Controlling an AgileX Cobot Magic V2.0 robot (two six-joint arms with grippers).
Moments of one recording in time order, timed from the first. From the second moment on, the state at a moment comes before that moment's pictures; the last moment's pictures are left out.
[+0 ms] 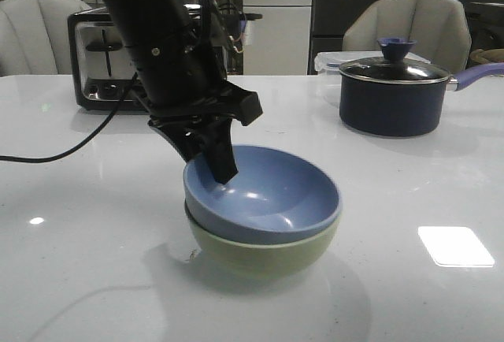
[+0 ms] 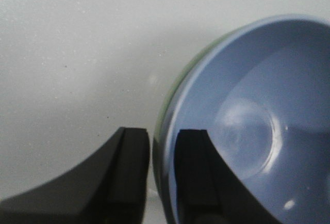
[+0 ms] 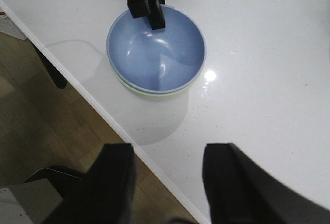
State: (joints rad) left arm -0.60 1.94 -1.48 -0.25 0.91 0.31; right arm 0.48 0.67 -0.72 0.24 0.82 -0.32
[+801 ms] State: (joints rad) left arm -0.60 1.18 -1.10 -0.11 0.90 0.23; right arm 0.48 0.67 -0.72 0.24 0.82 -0.32
